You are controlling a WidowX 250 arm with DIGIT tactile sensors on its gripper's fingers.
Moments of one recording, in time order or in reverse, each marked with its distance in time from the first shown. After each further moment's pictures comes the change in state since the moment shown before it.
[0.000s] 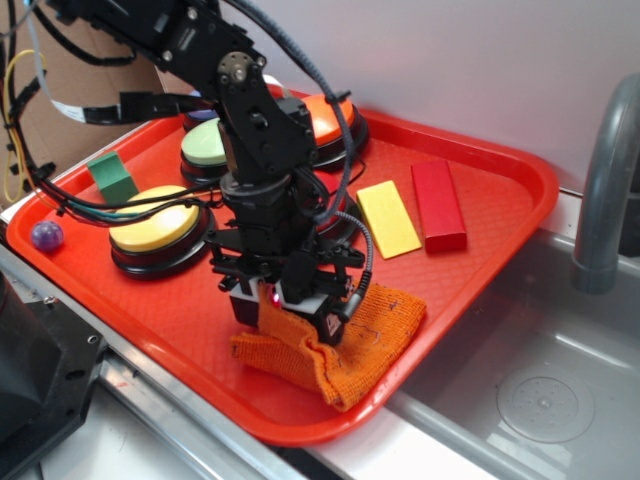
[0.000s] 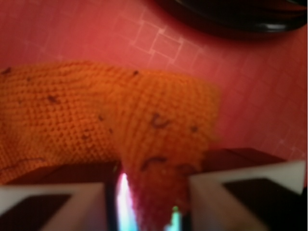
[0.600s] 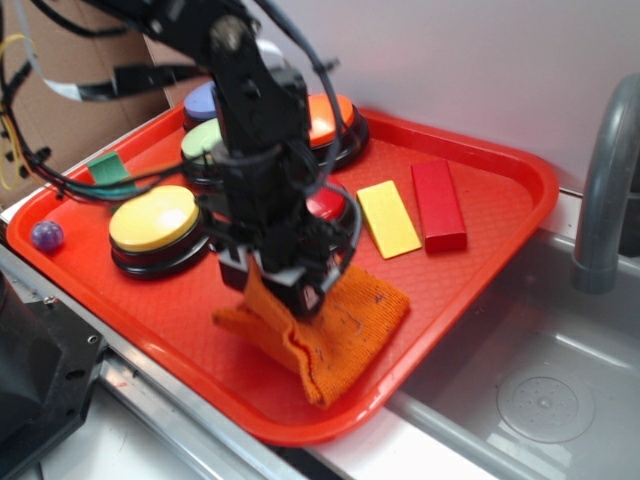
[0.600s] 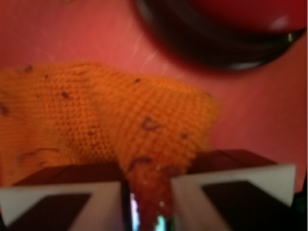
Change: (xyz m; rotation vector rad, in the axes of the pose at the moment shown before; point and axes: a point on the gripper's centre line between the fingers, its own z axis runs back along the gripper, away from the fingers) arm 0.004 0.009 0.030 0.073 -0.038 -0.104
